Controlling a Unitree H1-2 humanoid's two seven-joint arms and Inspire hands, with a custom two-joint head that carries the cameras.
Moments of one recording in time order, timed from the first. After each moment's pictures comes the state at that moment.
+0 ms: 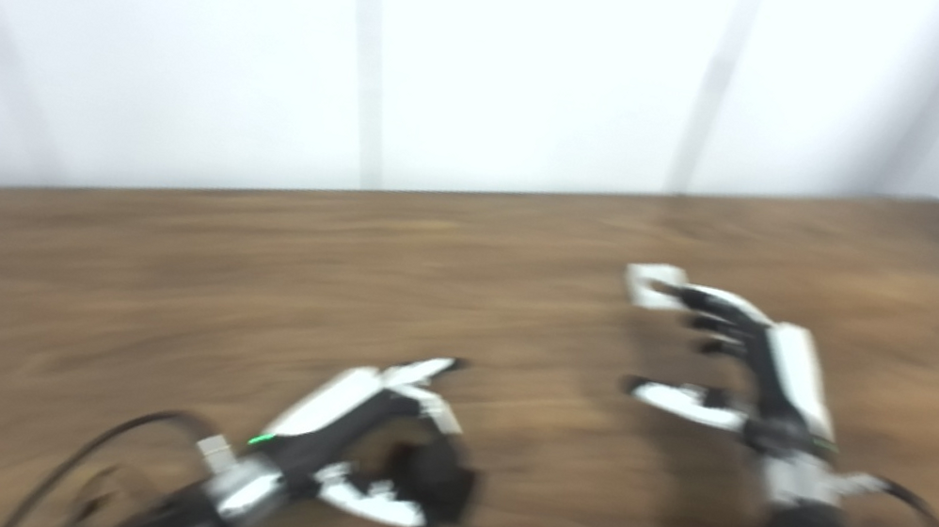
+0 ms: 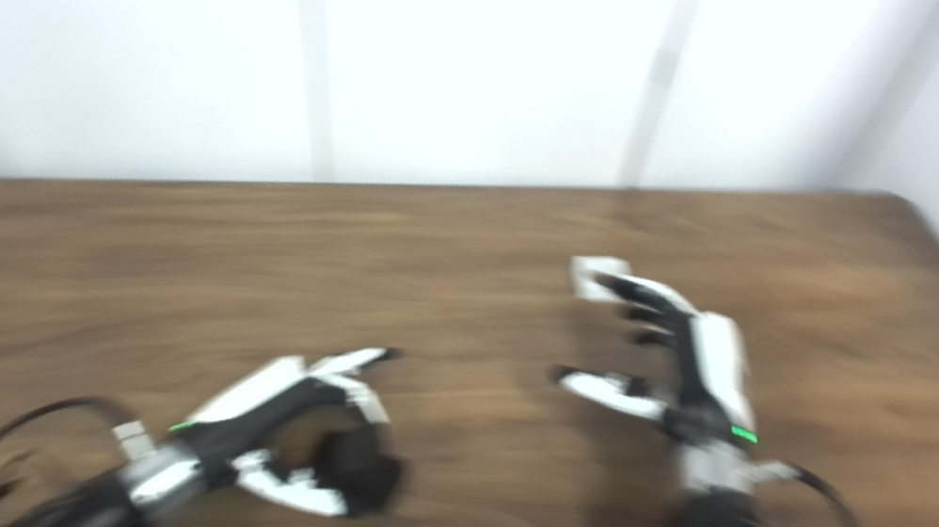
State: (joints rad) left arm -0.24 0.28 -0.40 0.07 0.33 -0.18 -0.32; right arm -0.07 -0.20 -0.02 -0.25 -0.45 0.23 -0.06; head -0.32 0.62
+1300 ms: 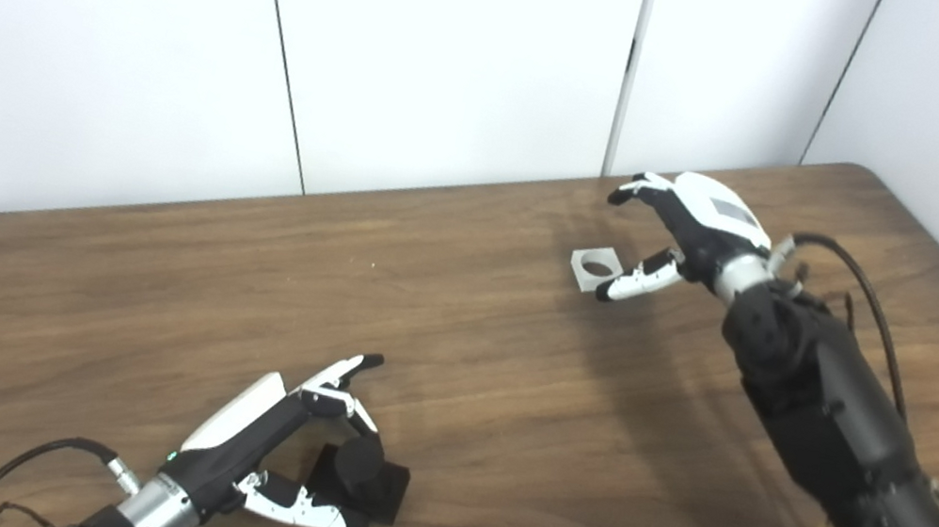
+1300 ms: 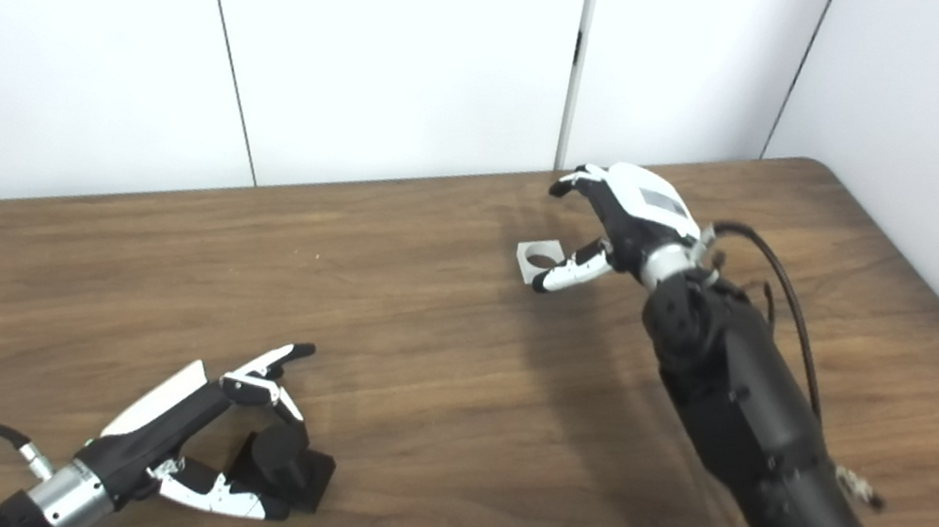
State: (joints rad) left arm -0.23 0.31 -0.36 0.04 0.28 -0.18 -0.36; right arm -0.55 -0.57 0.24 0.08 -0.72 0.41 0.37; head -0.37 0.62
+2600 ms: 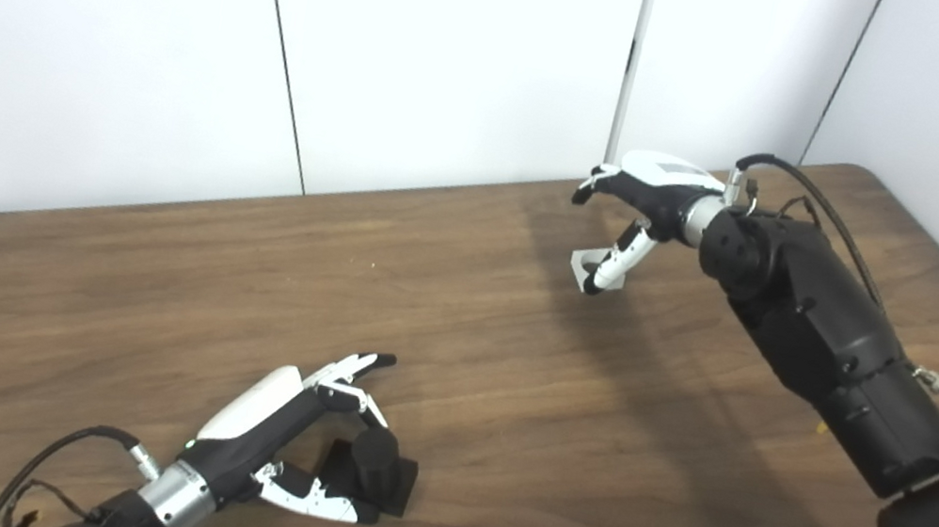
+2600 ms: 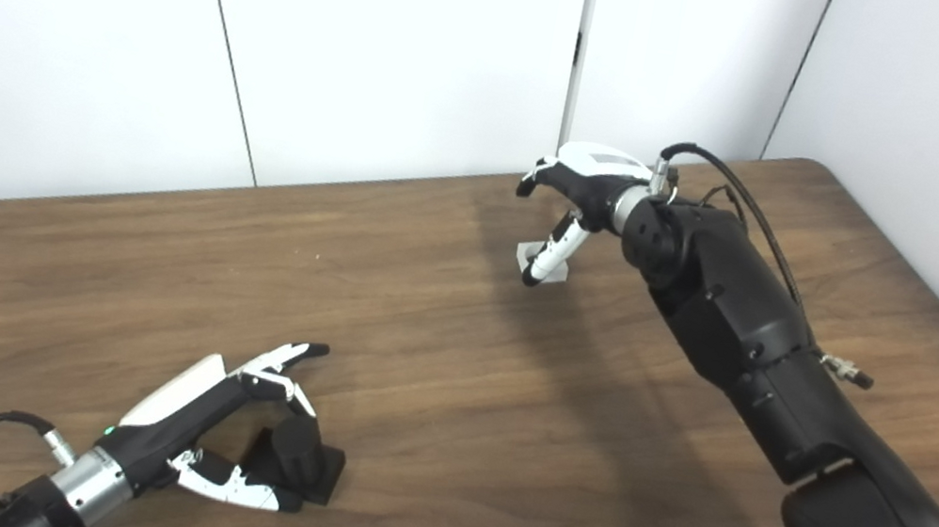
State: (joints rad) left arm -0.29 0.30 -0.42 0.14 0.35 -0.22 -0.32; right arm -0.71 -0.61 0.36 0.24 -0.71 0.30 0.52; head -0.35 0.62
